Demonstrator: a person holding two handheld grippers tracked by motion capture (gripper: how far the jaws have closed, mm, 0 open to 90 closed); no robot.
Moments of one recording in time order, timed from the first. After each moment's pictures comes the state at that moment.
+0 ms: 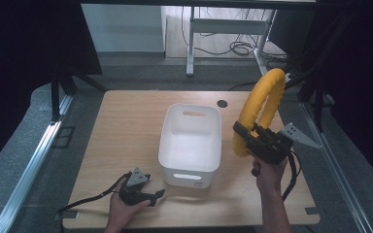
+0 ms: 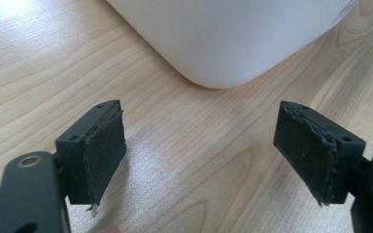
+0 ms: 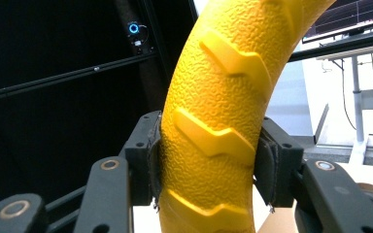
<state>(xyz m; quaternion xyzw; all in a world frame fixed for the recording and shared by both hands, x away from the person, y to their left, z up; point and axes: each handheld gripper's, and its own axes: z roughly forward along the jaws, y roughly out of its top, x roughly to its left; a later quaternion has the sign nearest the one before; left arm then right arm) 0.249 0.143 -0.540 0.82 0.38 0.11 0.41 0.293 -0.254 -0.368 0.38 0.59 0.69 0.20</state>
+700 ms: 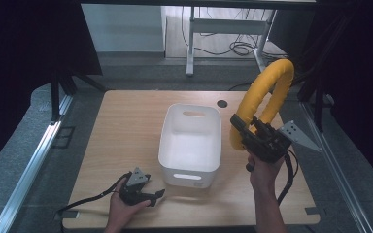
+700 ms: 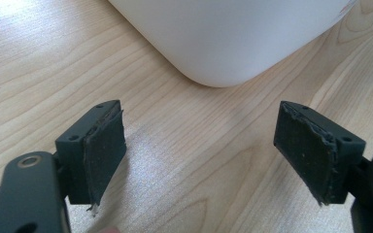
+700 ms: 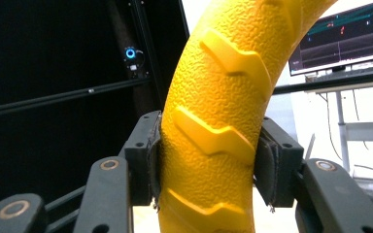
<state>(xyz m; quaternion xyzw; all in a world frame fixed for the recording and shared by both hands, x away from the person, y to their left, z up) 0.249 0.143 -0.540 0.82 0.38 0.10 0.41 0.282 -0.234 -0.344 0.36 0.56 0.71 0.25</state>
